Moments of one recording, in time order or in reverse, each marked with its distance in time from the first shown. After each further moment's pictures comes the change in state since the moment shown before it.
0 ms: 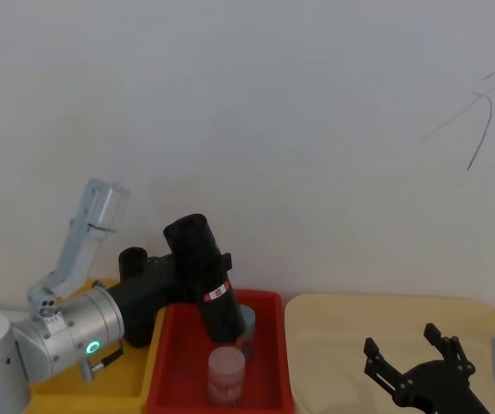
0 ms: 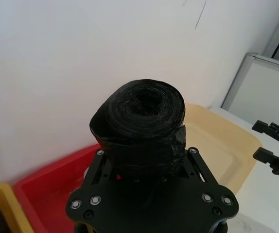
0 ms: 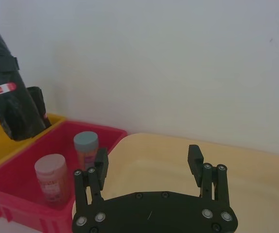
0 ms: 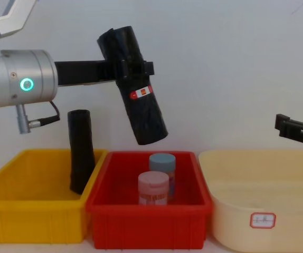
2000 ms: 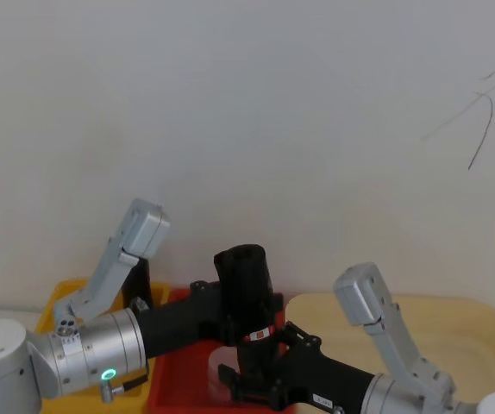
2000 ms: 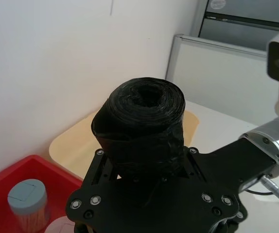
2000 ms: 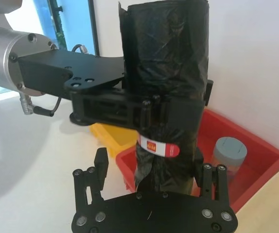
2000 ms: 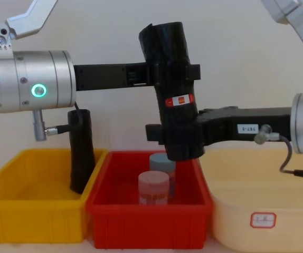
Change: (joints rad) left arm -0.019 0.063 0.115 -0.025 -0.040 -0.045 -0.211; right arm 0.373 0.049 -0.260 0.146 0.103 0.274 0.450
